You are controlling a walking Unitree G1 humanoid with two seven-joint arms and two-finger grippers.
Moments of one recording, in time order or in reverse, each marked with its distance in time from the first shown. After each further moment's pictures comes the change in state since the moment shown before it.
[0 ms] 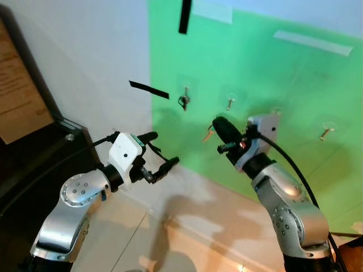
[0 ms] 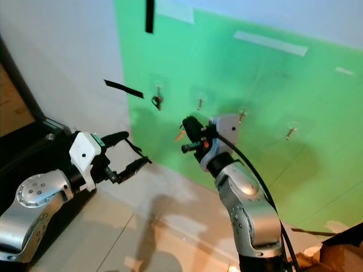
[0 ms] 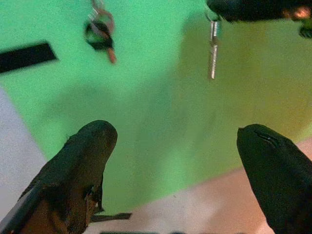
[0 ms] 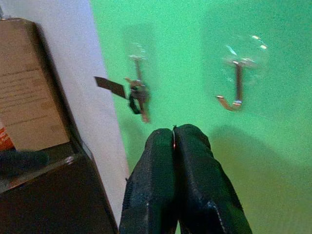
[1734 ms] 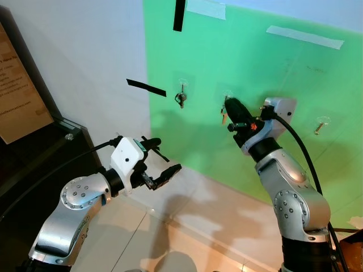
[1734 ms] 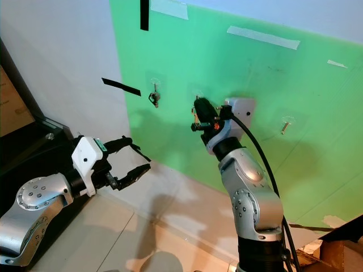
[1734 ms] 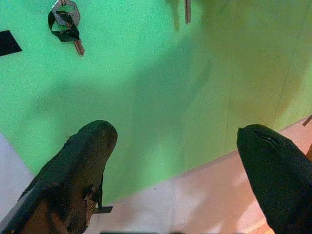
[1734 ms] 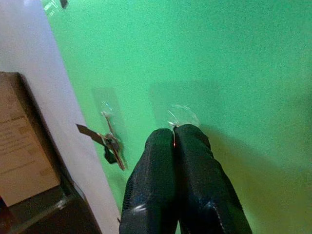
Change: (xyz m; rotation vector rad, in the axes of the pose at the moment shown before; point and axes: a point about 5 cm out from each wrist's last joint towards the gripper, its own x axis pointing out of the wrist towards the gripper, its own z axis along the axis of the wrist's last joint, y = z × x) left arm -0.002 -0.005 -0.002 -0.022 0.013 -0.037; right arm 0.013 -0.010 0.023 0.085 -0.109 -0.069
